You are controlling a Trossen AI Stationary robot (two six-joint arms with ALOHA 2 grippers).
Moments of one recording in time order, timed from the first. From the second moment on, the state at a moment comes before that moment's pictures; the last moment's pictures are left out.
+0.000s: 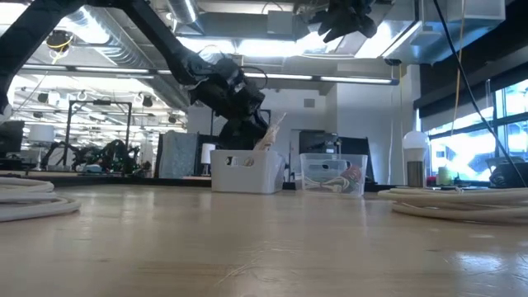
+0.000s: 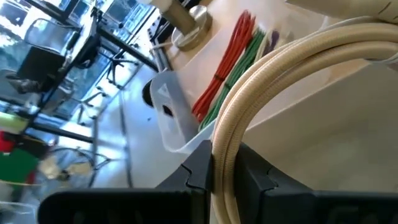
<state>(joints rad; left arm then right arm) 0.75 1.94 1.33 0.01 0.52 1.20 -0.38 1.41 1.60 -0.86 0.11 0.28</state>
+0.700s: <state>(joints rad) 0.72 1.94 1.33 0.20 0.57 1.07 -0.38 1.41 1.60 -0.86 0.12 0.28</state>
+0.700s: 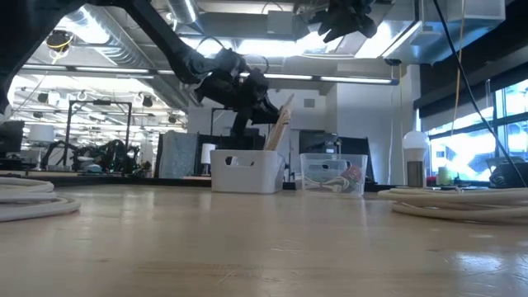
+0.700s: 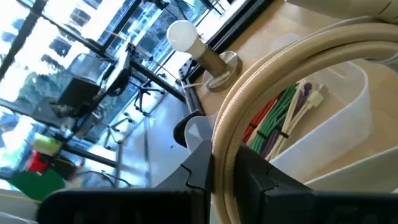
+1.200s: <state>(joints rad) 0.74 2.03 1.32 0.17 0.55 1.04 -0.38 1.41 1.60 -0.87 0.11 0.28</state>
